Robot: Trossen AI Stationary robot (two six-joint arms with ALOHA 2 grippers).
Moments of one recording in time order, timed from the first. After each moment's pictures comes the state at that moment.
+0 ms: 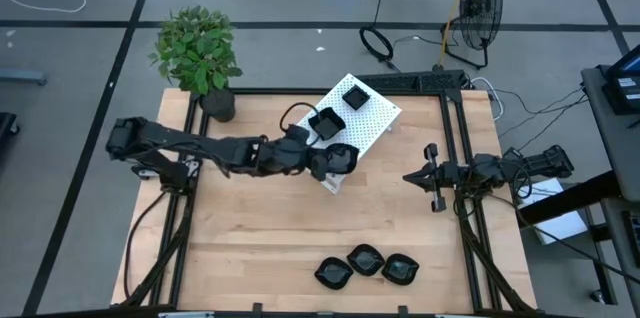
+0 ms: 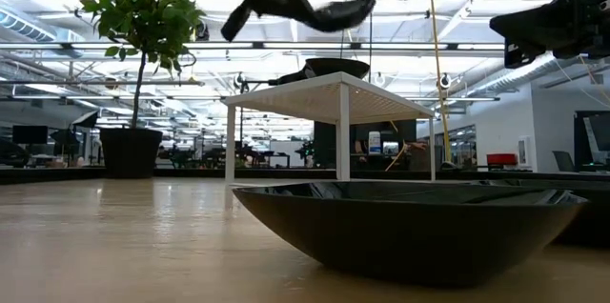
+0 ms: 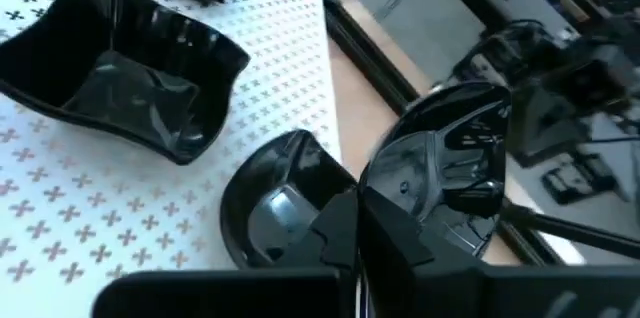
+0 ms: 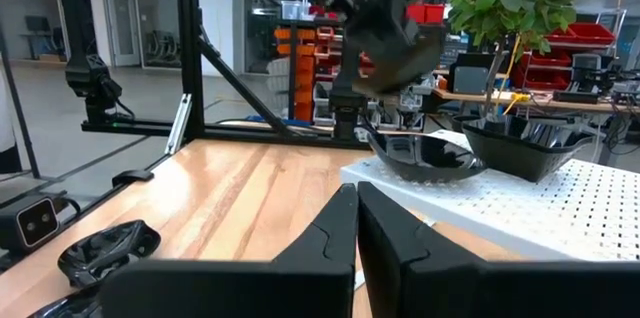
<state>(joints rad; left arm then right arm) -0.09 1.54 1.16 -0.12 -0.44 -0.88 0.22 0.01 0.02 0.07 0.16 -0.05</state>
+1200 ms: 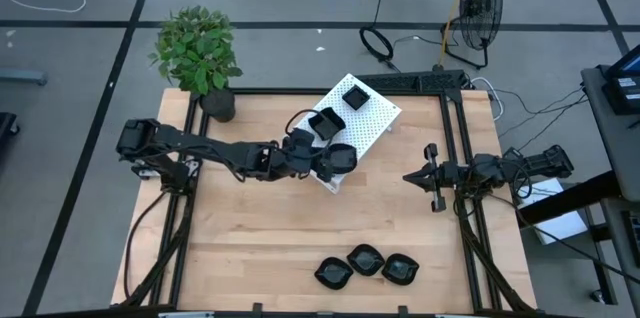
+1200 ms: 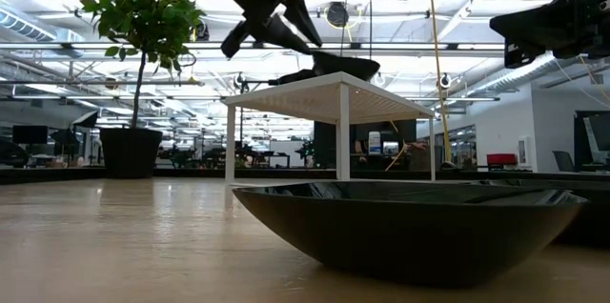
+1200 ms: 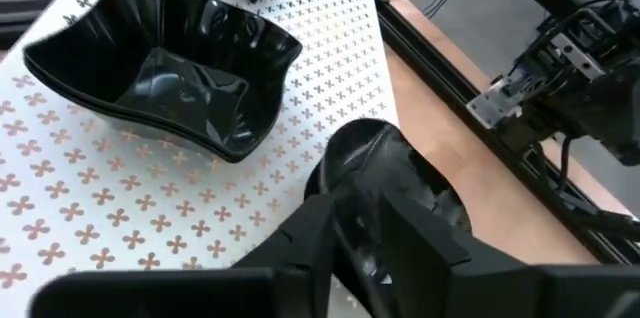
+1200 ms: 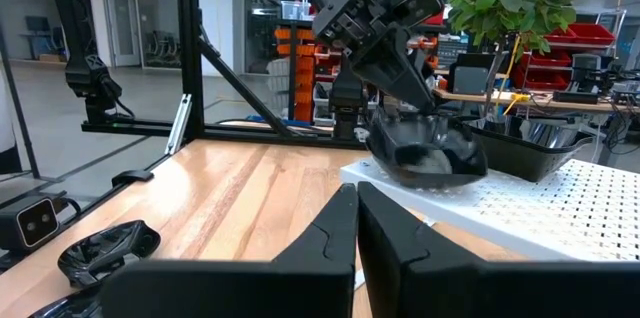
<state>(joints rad) -0.08 1.62 1.16 -0.13 -0.54 -0.84 0.22 0.01 0.02 0.07 0.16 -0.05</state>
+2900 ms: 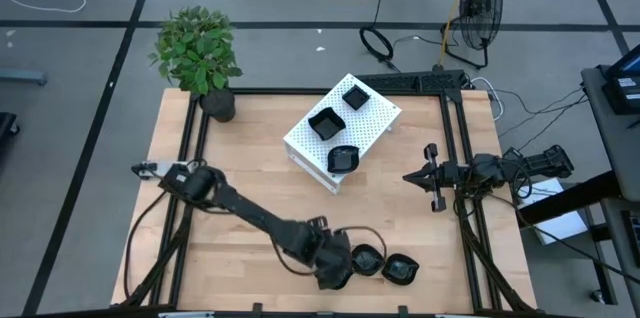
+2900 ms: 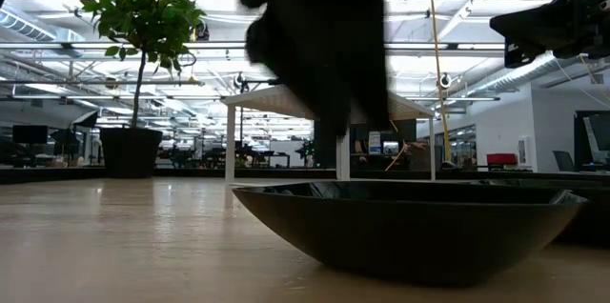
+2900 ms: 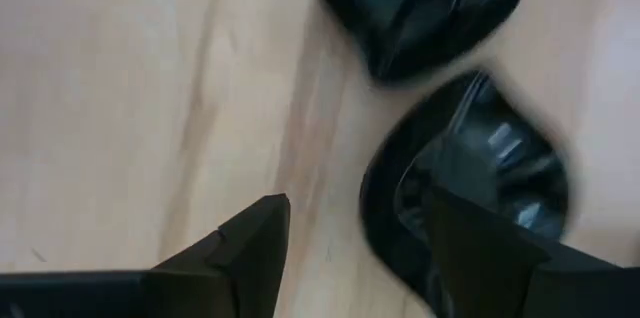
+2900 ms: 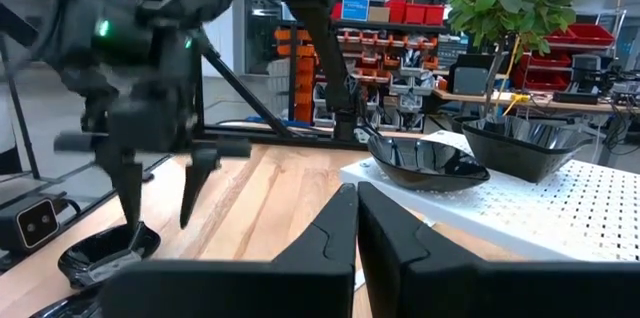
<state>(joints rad) -0.46 2.27 1.92 -0.85 -0.18 -0.63 0.22 0.01 0.02 0.07 0.16 -0.05</state>
